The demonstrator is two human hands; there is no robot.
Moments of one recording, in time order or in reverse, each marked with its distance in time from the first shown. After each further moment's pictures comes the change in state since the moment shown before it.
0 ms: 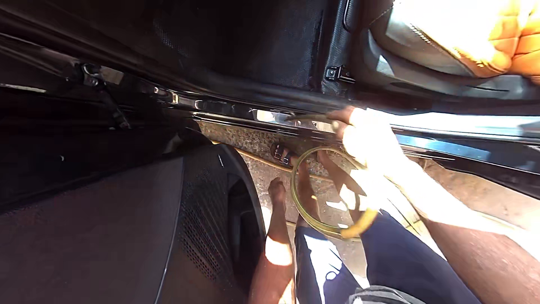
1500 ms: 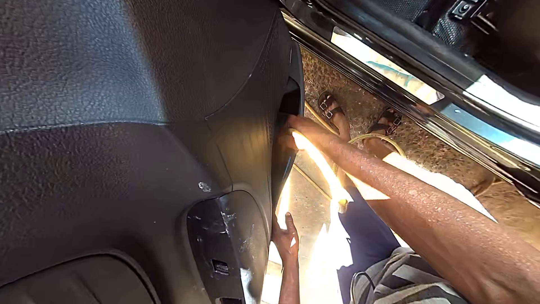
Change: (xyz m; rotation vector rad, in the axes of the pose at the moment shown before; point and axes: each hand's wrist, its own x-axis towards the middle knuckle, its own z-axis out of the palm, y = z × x) left_hand -0.286 -0.136 -0.042 -0.014 0.651 -0.260; right_hand -0.058 -0.135 0.193 0.137 -1.059 -0.226
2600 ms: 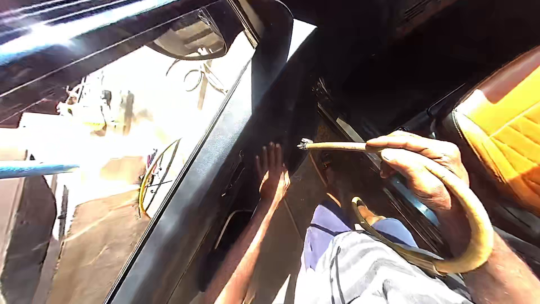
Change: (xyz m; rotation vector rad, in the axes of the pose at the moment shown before) left_hand 0.009 0.157 -0.132 0.336 0.345 0.845; right_hand -0.355 -0.135 -0.114 0.225 0.655 -0.739
